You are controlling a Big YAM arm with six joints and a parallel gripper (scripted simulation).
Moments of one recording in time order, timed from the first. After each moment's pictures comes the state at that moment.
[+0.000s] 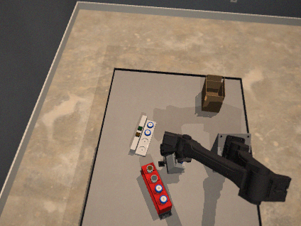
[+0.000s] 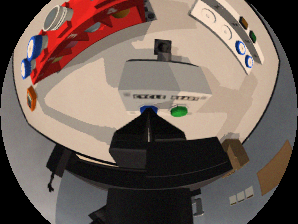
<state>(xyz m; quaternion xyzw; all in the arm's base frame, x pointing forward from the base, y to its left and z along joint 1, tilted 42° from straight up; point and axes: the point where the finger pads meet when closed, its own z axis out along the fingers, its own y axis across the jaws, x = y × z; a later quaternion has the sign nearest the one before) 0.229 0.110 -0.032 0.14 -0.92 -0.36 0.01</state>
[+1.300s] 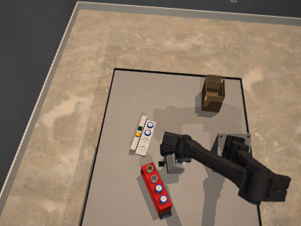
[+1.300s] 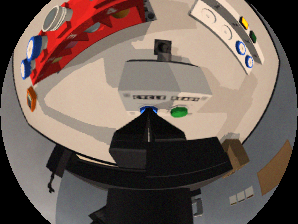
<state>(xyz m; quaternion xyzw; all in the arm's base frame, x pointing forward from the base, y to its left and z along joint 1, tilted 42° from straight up) 0.229 0.111 -0.033 0.14 -0.92 -0.36 0.01</state>
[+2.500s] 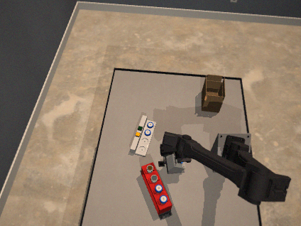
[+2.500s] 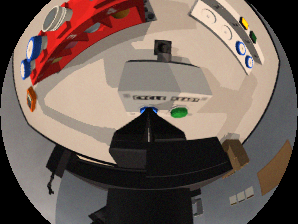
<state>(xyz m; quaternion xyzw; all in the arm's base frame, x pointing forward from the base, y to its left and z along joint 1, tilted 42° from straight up) 0.229 0.111 -0.033 0.14 -0.92 -0.36 0.01</state>
